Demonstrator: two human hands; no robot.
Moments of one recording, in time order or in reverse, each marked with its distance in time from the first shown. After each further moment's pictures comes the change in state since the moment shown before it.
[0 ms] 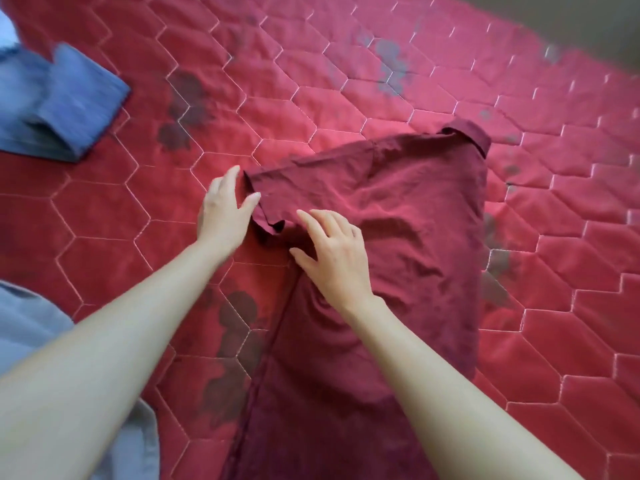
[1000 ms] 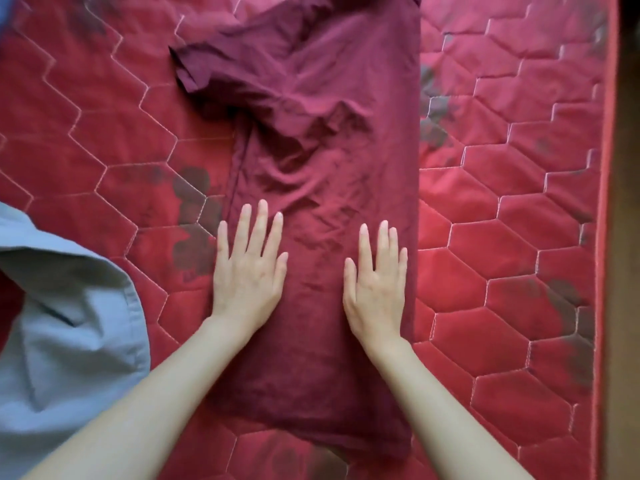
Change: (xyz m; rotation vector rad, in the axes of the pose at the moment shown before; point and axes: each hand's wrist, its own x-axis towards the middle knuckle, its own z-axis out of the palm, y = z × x) left_hand -0.285 -0.023 0.056 0.609 -0.163 0.540; right_hand -0.283 0.016 -0.003 -0.185 0.056 0.489
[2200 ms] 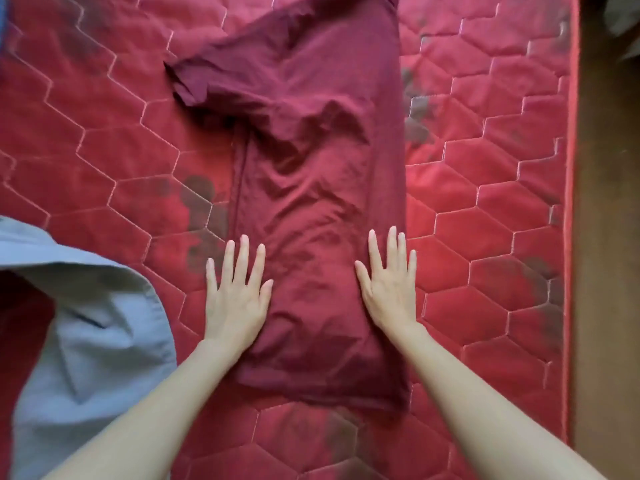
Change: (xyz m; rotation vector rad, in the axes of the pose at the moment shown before) left_hand -0.043 -0.030 0.005 -0.040 -0.249 -0.032; right_hand -0.009 0.033 -0.007 -0.134 -0.294 0.073
